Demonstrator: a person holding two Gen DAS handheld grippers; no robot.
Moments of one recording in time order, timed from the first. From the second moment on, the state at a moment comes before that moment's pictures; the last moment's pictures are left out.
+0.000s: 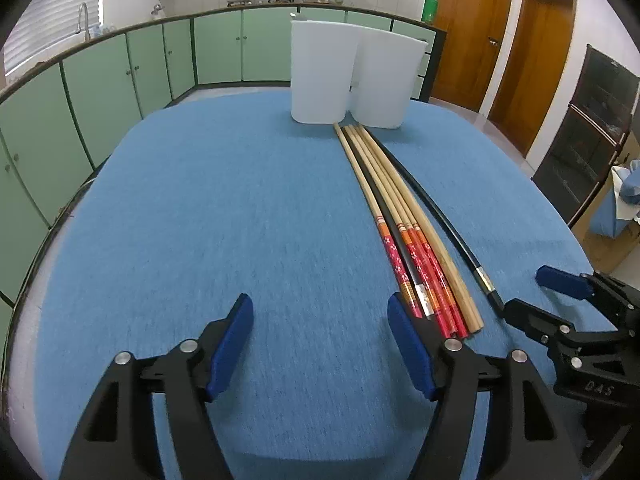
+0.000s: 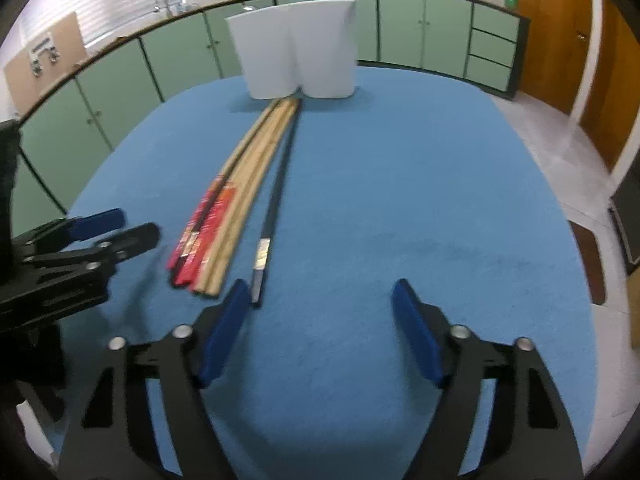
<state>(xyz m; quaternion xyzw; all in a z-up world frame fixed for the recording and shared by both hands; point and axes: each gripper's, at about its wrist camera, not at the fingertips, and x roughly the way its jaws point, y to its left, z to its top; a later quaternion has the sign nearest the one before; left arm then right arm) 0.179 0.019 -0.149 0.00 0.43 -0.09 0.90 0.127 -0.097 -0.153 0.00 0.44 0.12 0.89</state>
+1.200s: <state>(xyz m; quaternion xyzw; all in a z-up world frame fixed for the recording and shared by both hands) 0.166 -0.002 -0.153 0.04 0.44 -0.12 0.89 0.128 -0.090 -0.157 0.02 0.44 0.13 0.89</state>
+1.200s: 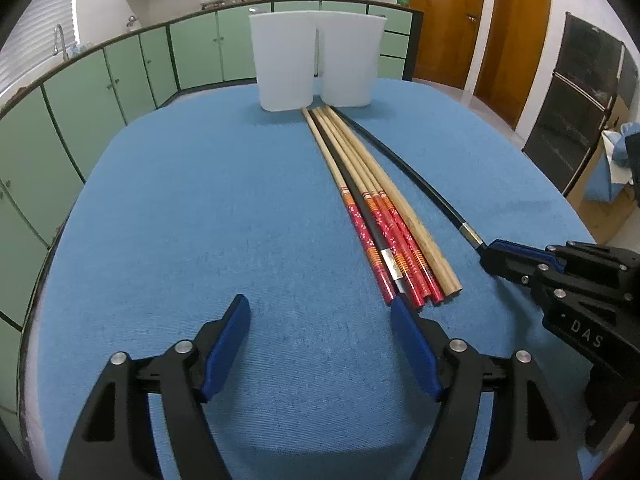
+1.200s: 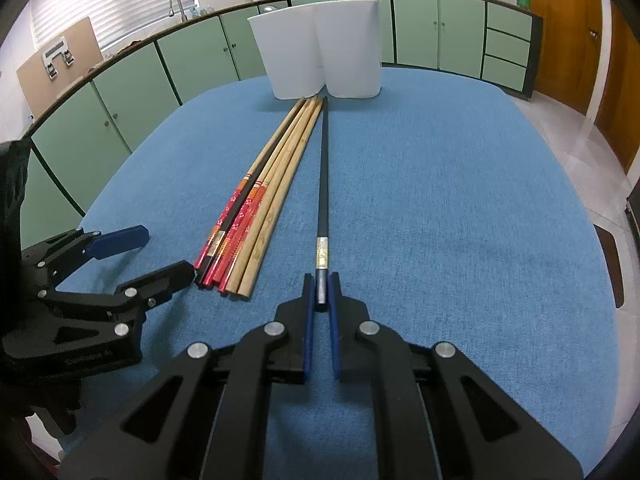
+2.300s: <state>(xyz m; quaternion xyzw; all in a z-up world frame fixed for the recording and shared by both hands) 0.171 -0.022 -0.153 0.03 0.43 -0.12 0.90 0.130 -0.104 -0.158 0.04 0.44 0.13 0.89</state>
